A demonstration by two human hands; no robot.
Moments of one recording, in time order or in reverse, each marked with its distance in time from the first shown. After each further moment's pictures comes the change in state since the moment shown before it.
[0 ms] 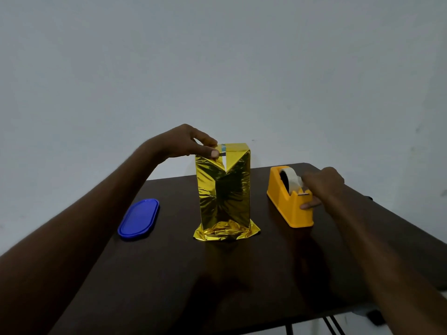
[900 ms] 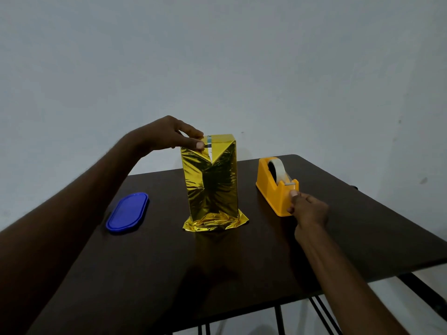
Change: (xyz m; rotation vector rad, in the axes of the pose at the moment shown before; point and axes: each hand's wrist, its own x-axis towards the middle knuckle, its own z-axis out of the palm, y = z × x) left_hand -0.013 0.008 0.002 -0.021 0.001 0.023; right_hand -0.038 0.051 0.053 0.676 0.467 0.183
